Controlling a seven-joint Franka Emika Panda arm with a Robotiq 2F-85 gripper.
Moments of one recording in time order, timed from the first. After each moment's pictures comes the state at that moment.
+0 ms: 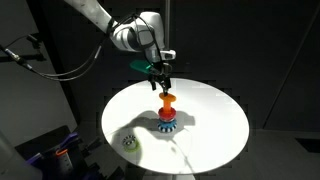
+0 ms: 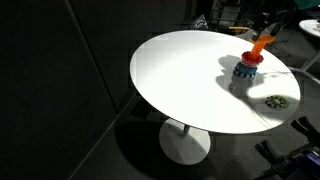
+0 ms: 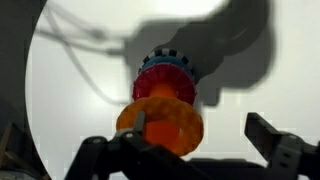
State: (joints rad) arm -0.04 0.21 -0.07 -2.12 -0.11 2.37 0.10
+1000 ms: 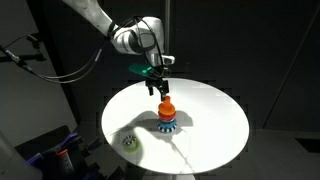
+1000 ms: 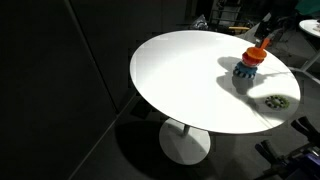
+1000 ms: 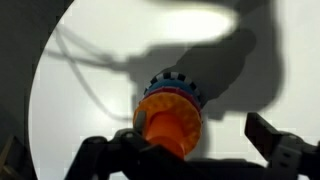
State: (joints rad) arm -0.04 0.23 -0.08 -2.12 -0.14 2.30 0.10
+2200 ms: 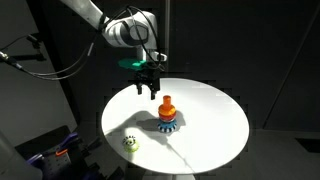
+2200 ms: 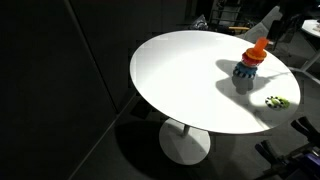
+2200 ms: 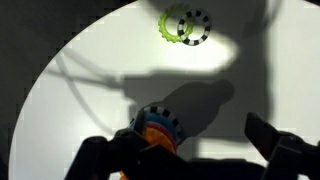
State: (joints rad) arm -0.03 0.13 -0.05 -2.18 -0.14 2.14 -0.02
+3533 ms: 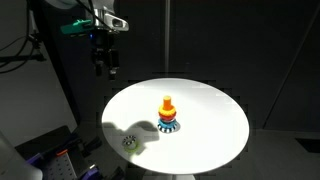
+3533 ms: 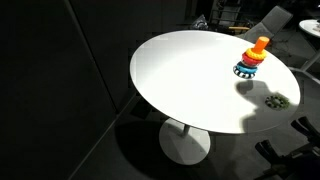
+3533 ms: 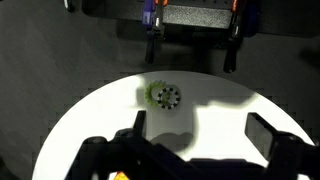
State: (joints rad) arm 0.01 -0.47 -0.01 -2.47 -0.12 1.80 -0.03
